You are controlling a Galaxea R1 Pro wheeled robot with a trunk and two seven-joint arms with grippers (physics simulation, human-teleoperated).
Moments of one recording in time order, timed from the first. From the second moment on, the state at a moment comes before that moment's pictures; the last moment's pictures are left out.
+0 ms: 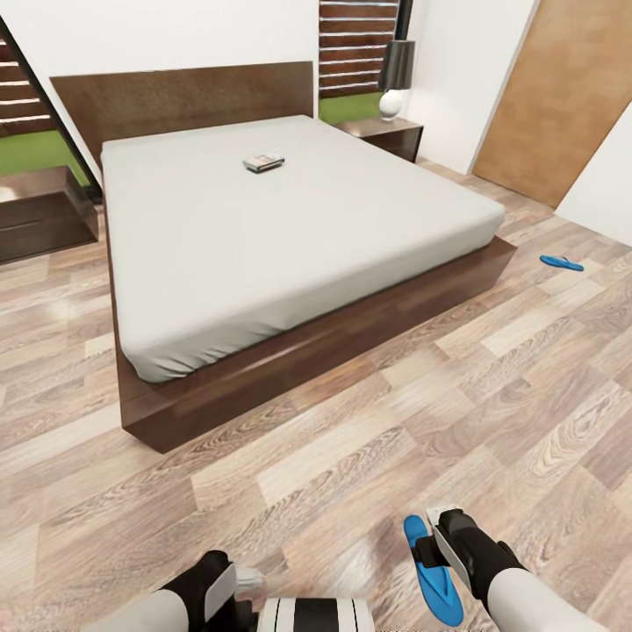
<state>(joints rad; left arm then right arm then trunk) -0.63 -0.12 0.00 -0.12 0.17 0.67 0.19 -0.63 -0.05 0.13 -0.40 0.01 0.63 -0.02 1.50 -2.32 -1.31</state>
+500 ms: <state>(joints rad) -0.73 -0.14 0.00 -0.26 0.17 0.87 0.22 -0.63 -0.06 0.12 -0.40 0.01 0.63 -0.02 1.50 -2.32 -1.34</state>
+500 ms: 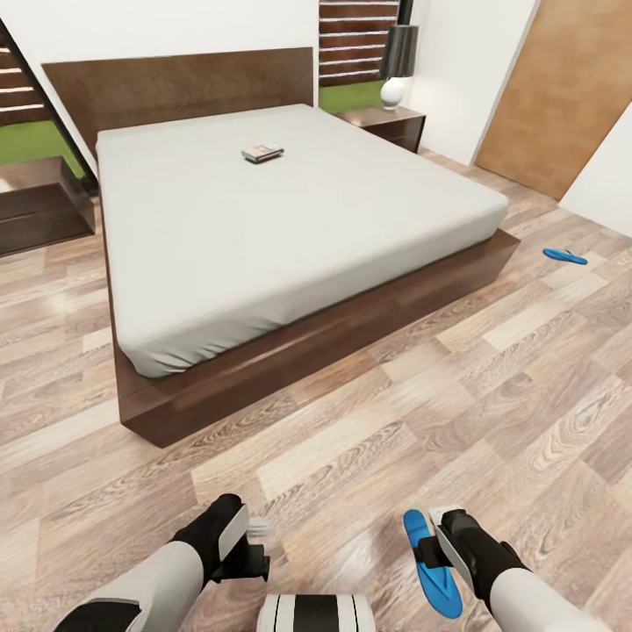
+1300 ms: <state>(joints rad) -0.75 -0.17 0.00 -0.45 0.35 1.04 0.34 -0.63 -0.07 0.14 -0.40 0.01 0.63 -0.02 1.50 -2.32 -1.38</state>
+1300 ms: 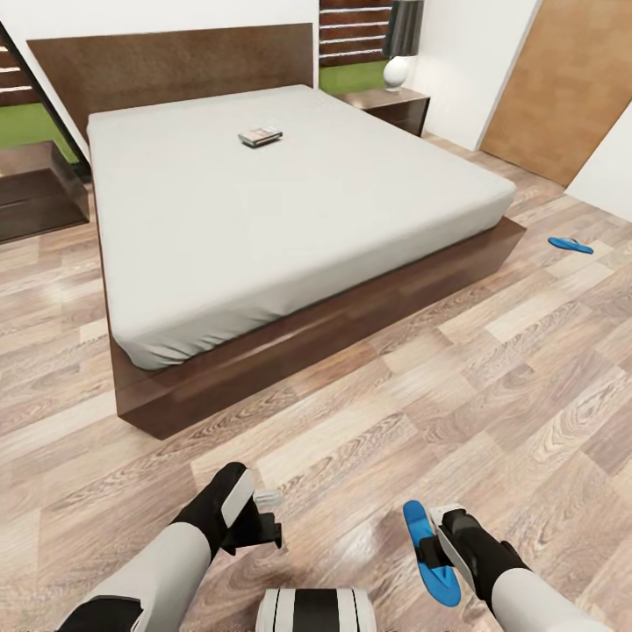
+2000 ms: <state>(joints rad) -0.75 -0.17 0.00 -0.52 0.56 1.05 0.55 -0.63 -0.10 0.15 -0.40 0.01 0.63 -0.02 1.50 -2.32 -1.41</state>
